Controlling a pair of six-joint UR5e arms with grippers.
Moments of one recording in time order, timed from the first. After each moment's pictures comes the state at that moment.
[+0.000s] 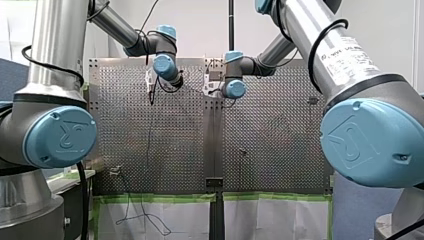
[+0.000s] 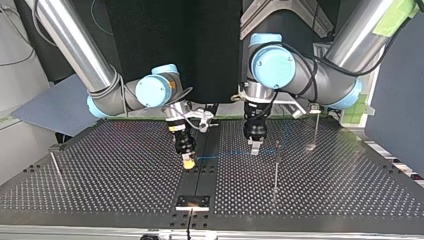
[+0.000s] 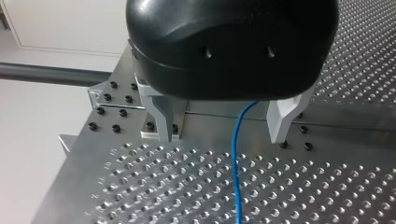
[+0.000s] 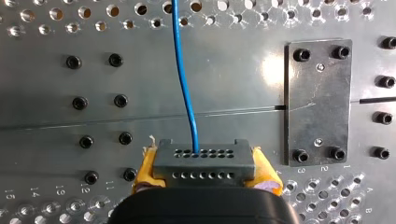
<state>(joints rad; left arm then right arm) -0.37 -1.70 -1.68 -2.93 -1.88 -1.64 2.24 -0.96 1.21 -0.35 1.60 1.62</state>
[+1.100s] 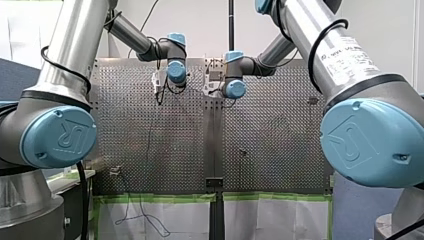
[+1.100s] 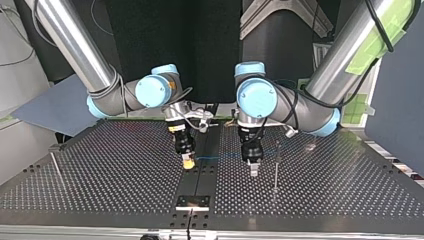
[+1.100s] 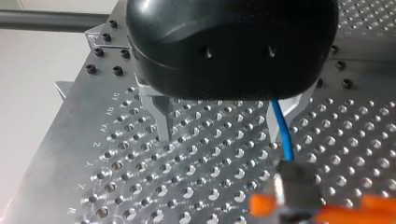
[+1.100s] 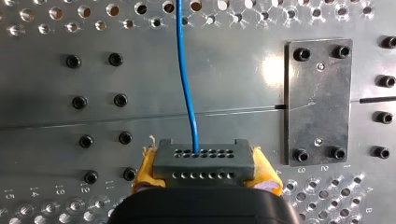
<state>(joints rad) -0.38 -1.86 -1.49 -2.90 -2.01 -1.62 2.24 -0.96 1.21 -0.35 1.60 1.62</state>
